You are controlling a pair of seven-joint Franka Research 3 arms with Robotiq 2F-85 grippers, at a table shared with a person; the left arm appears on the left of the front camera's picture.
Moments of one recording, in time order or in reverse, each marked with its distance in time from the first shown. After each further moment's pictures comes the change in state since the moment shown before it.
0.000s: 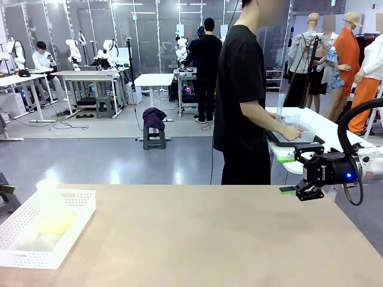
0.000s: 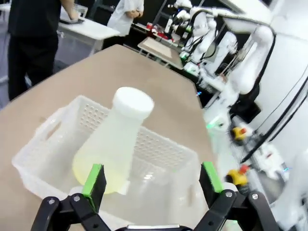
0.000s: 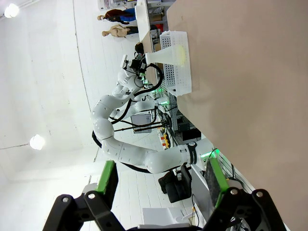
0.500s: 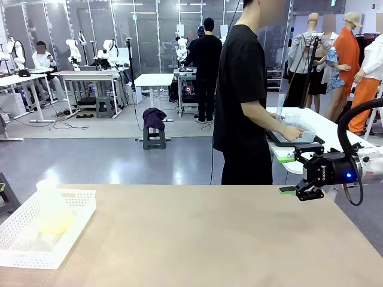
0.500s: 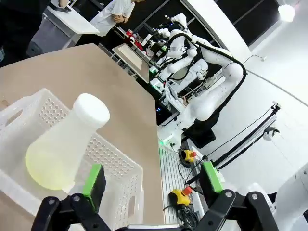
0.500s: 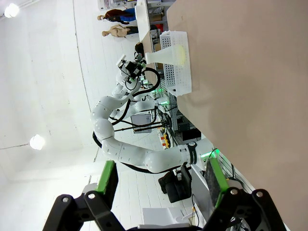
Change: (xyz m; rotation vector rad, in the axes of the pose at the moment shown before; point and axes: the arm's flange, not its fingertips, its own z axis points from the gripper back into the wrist) left arm 0.013 -0.021 0.006 -0.134 -0.052 0.258; right arm 0.000 0.000 0.000 0.000 0.000 0.000
